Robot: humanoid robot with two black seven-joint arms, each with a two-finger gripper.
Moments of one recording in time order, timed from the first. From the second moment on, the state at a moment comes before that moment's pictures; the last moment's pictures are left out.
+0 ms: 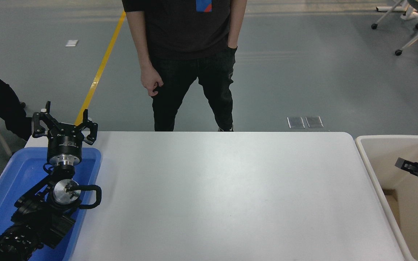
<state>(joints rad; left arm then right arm) -0.61 0.17 -1.00 -0.41 -0.12 -0.52 -0.60 1.19 -0.65 -0.87 0.79 -0.44 -0.09 -0.14</state>
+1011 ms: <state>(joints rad) -0.61 0.17 -1.00 -0.41 -0.12 -0.53 -0.60 1.92 -0.56 -1.09 1.44 -0.30 0.51 -0.15</state>
